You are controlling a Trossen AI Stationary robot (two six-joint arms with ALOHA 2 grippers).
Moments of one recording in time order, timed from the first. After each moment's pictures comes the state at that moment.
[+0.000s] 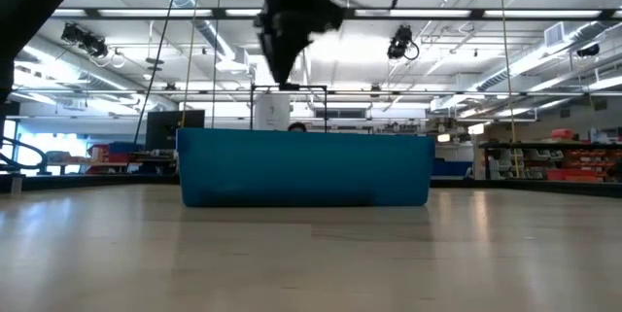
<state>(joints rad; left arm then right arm) 0.03 2.16 2.12 -1.58 -0.42 -0.37 -0.63 1.10 1.18 -0.20 -1.04 0.30</state>
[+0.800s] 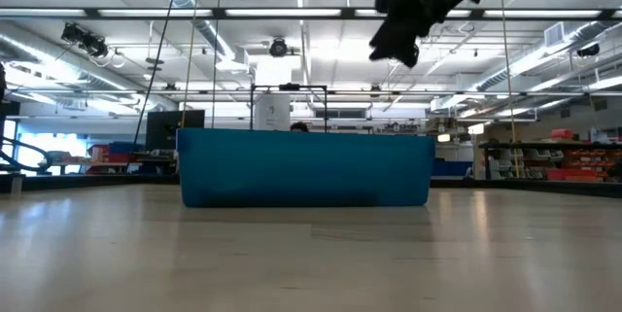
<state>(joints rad) -0.06 1.57 2.25 -1.57 -0.82 -0.59 -0.49 1.36 1.18 -0.57 -0.49 0.02</state>
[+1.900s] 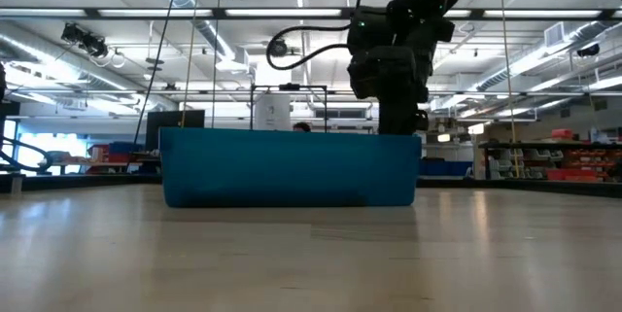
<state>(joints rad) -0.06 1.57 2.24 -1.57 -0.82 -0.50 -0.30 1.73 1.18 -0.70 -0.33 0.26</state>
